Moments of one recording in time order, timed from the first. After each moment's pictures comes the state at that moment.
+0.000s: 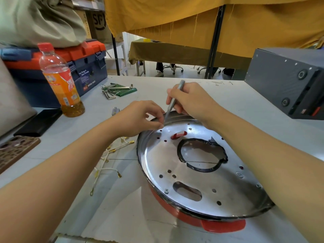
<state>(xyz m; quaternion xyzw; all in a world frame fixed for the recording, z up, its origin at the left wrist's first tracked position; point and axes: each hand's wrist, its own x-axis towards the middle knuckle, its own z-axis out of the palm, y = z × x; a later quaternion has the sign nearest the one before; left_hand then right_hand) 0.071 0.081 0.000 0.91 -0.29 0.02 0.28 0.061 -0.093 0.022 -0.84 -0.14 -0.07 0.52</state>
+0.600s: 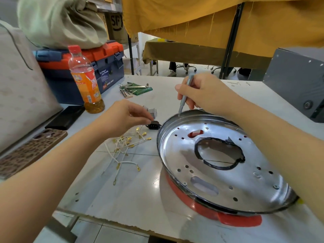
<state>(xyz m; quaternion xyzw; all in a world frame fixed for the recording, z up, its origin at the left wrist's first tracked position) 0.051 0.144 0.003 0.91 -0.19 0.04 0.35 0.051 -0.083 0.048 -0.89 -0.21 -0.09 0.39</state>
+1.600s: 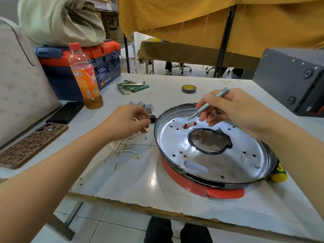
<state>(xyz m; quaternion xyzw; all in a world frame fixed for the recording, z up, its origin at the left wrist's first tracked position) 0.022 0.130 -0.009 0.93 -0.13 0.02 0.35 -0.012 -0.132 0.030 -0.82 -0.16 0.01 0.55</state>
